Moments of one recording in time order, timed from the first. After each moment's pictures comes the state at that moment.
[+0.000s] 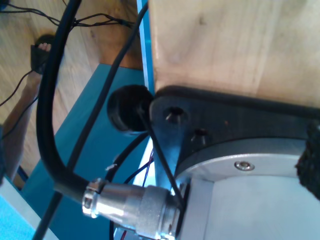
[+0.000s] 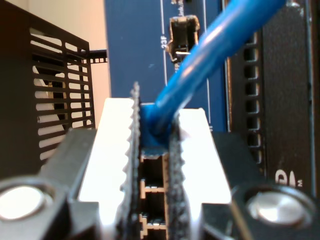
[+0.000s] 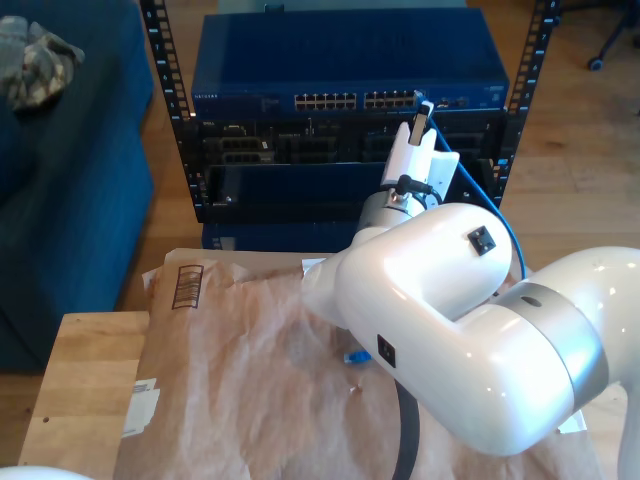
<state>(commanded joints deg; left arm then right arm) 89.4 -27.8 -7.1 15.3 66.7 -13.4 30.7 48.1 -81.2 52.6 -74.7 69.1</state>
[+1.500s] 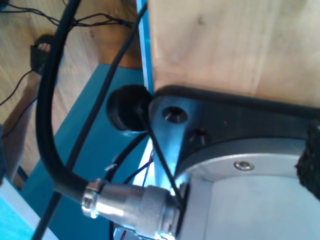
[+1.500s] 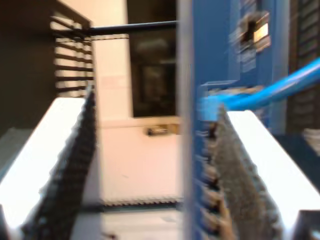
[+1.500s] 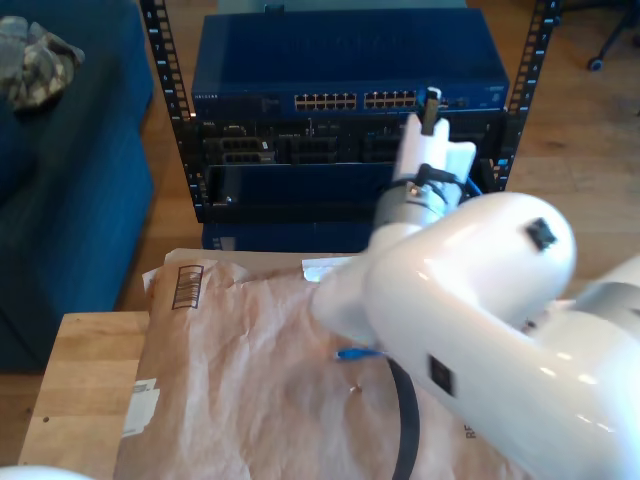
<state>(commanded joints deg) 89.4 -27.8 -7.1 15.4 66.7 -13.4 34.6 18.5 -45.1 51.8 -64.1 69.0</state>
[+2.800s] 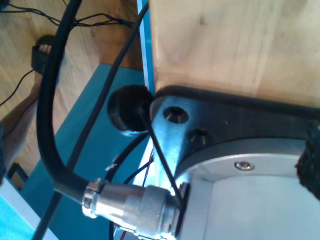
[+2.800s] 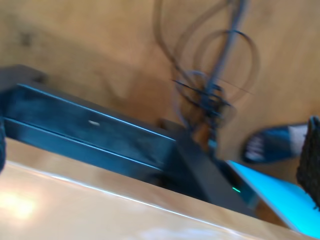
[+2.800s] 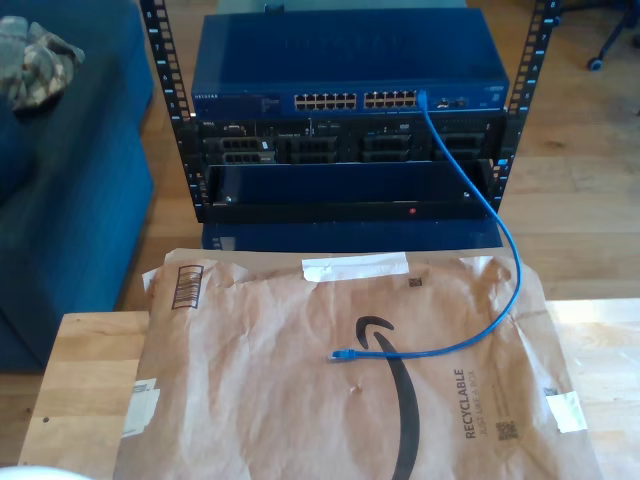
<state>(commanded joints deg) 89.4 -27.8 -7.1 15.3 66.7 -13.5 -48.6 -18.5 -32.8 -19.3 54.7 30.1</state>
